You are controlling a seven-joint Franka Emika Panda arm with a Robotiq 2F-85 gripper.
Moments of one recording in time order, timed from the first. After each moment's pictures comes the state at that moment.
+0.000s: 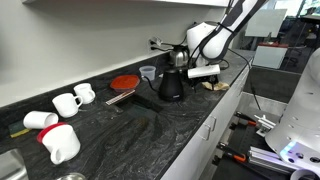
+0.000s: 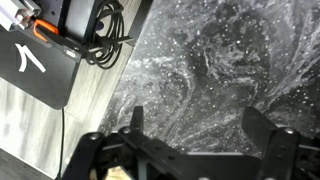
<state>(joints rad) -0.03 -0.04 -0.02 -2.62 -0.28 2.41 1.23</state>
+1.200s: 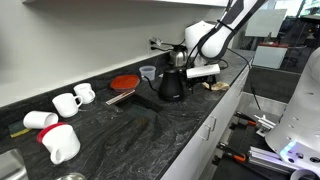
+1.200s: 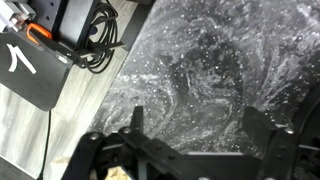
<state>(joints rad) 0.00 -0.06 0.01 -2.63 -0.22 2.41 1.16</state>
